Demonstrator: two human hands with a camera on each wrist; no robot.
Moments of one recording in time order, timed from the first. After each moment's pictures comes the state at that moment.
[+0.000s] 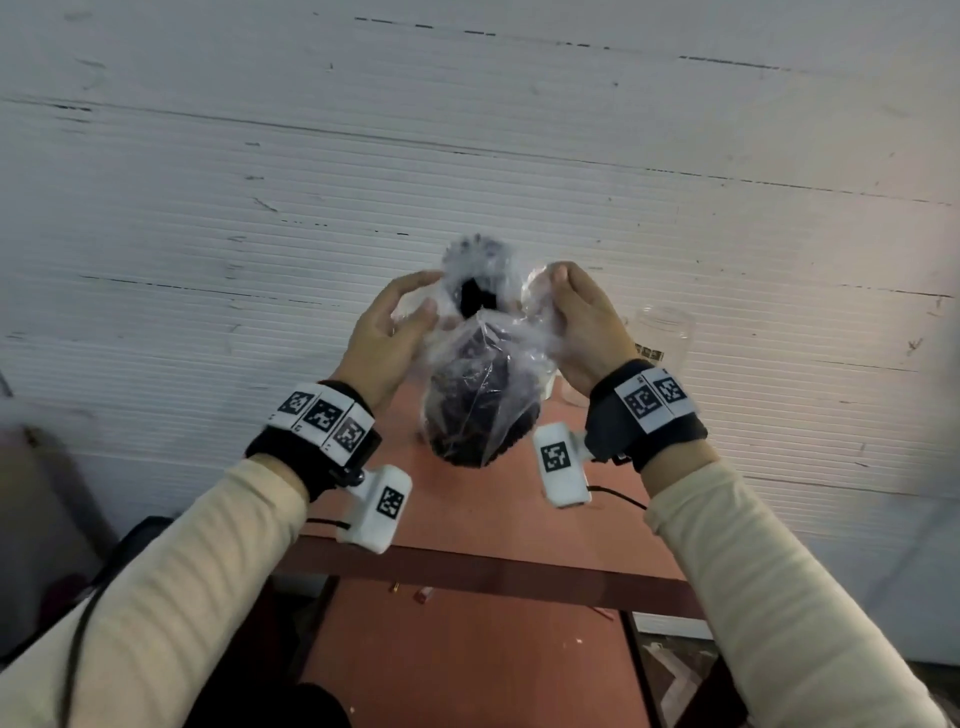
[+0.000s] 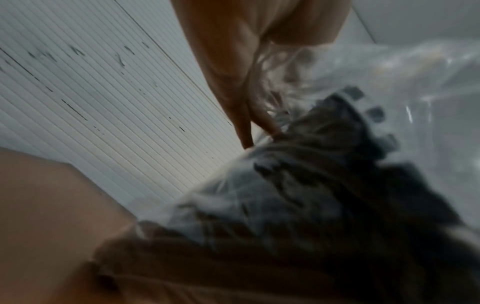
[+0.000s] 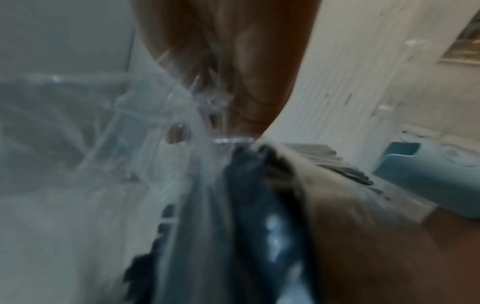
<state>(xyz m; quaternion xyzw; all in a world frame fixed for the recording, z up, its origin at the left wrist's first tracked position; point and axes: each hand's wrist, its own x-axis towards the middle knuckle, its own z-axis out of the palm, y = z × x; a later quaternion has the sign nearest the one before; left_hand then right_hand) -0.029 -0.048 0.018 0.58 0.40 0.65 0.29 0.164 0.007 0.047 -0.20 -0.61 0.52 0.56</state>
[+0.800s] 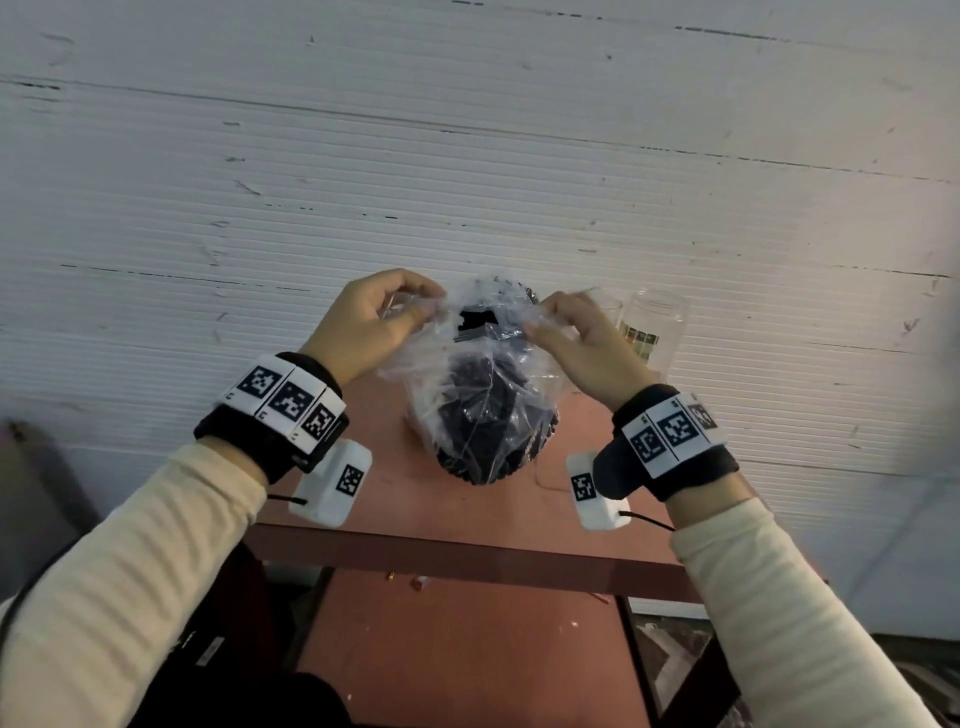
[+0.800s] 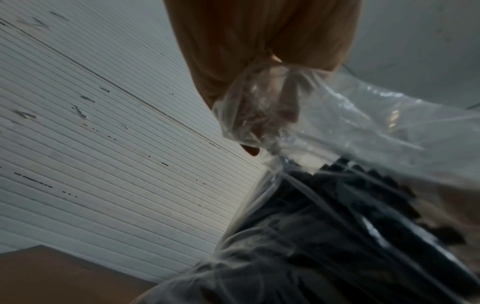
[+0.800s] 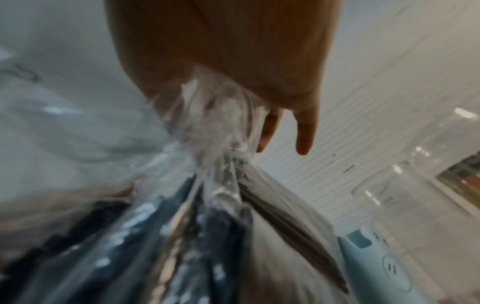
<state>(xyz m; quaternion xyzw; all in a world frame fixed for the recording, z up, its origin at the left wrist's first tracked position) -0.042 -0.053 0.035 0.69 0.46 0.52 0.19 0.195 -0.006 0.025 -0.39 -0.80 0.18 0.42</state>
